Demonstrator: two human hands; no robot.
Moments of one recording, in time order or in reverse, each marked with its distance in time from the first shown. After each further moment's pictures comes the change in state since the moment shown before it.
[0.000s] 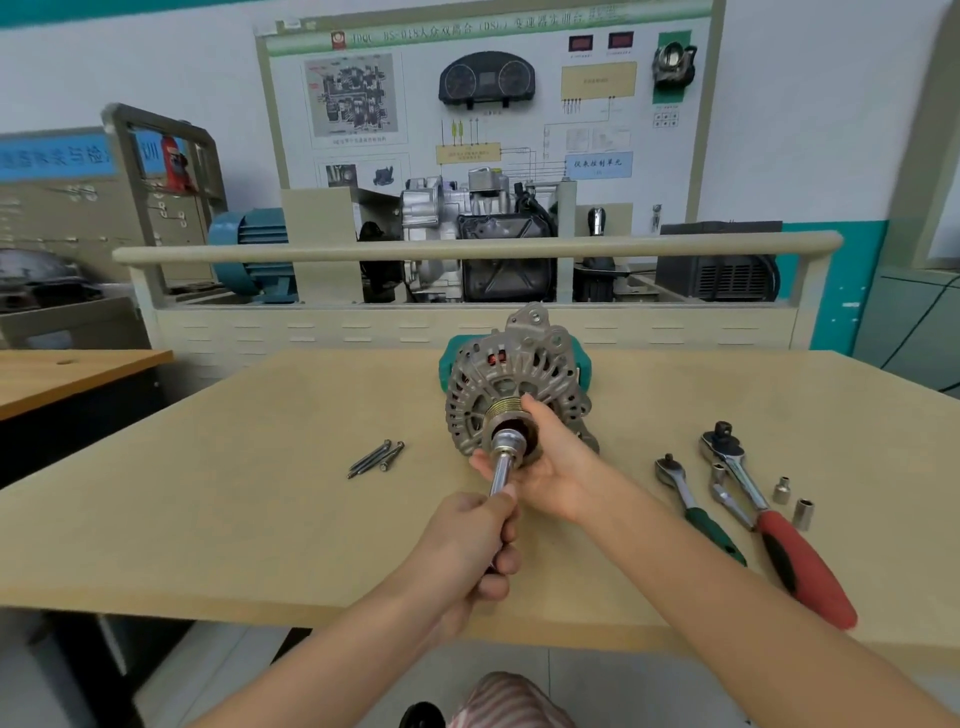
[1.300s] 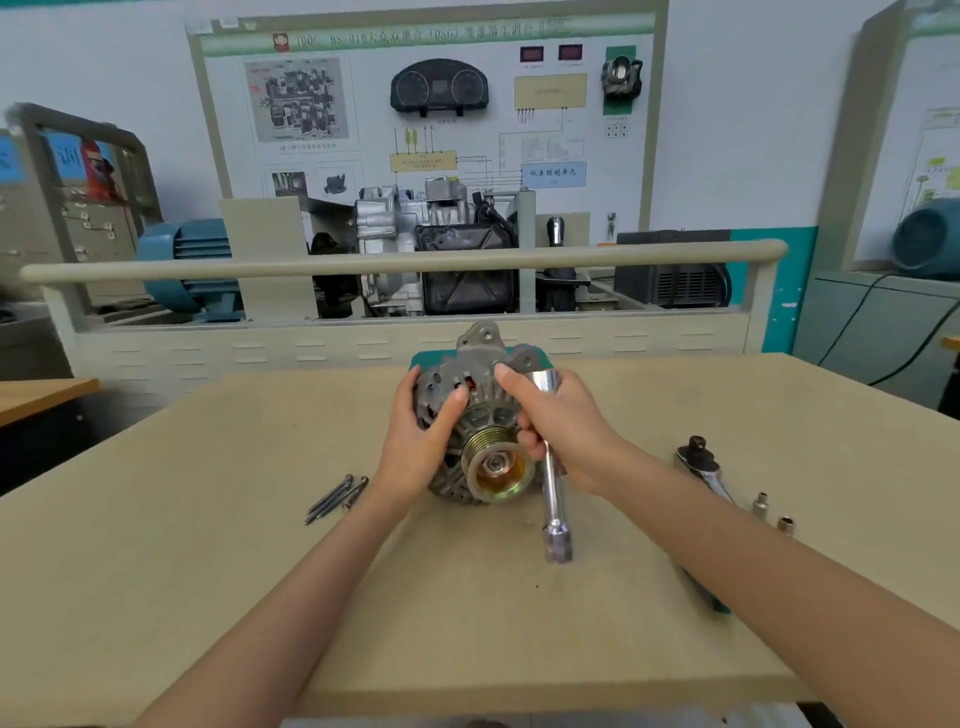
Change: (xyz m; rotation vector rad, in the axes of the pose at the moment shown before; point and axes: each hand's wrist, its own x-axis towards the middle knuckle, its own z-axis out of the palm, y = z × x) left_hand 0.145 0.037 -0.030 0.294 0.150 0.664; right_hand -0.009 -0.049 0.009 -0.727 0.192 -0.569
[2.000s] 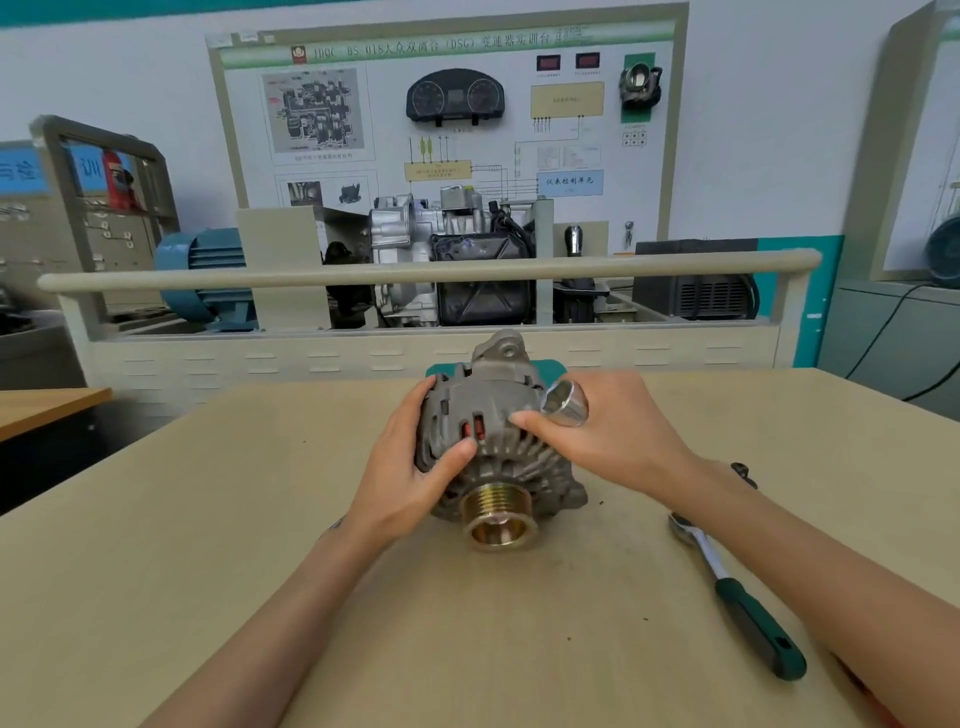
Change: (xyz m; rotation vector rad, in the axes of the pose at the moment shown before) left_hand 0.006 -0.016 -0.035 0.317 -0.115 0.350; right_hand 0.016 -0.003 -0.026 -0.751 0.002 -0.763
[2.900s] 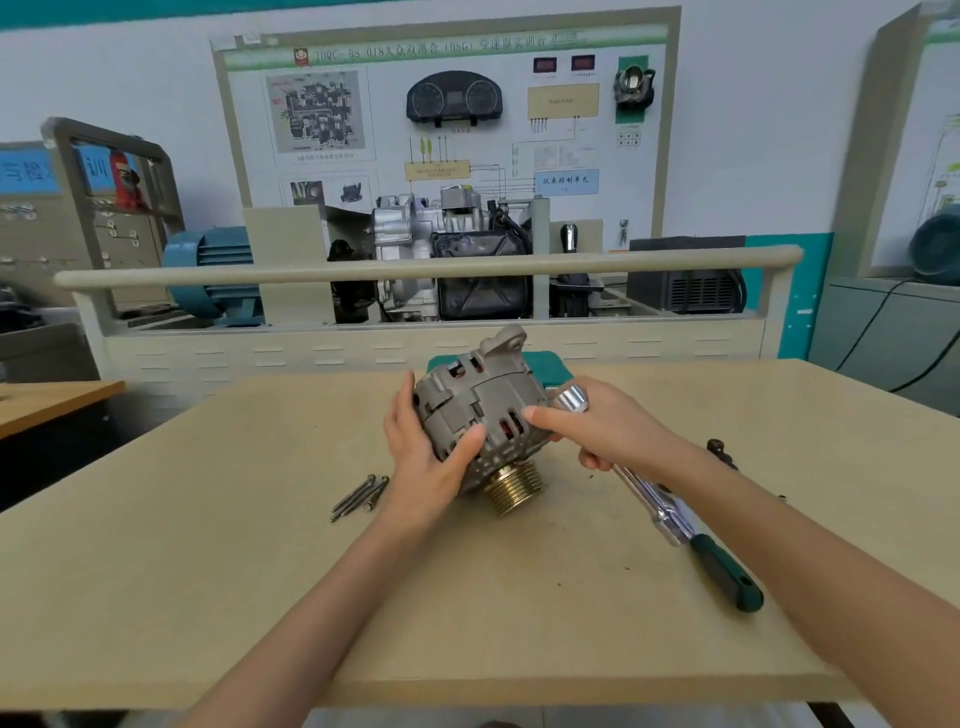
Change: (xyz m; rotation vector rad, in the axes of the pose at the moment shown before) left_hand -0.027 0.018 0.019 -0.180 0.105 -0.227; right_hand -0.016 0.001 -0.001 0.178 -0.258 0.494
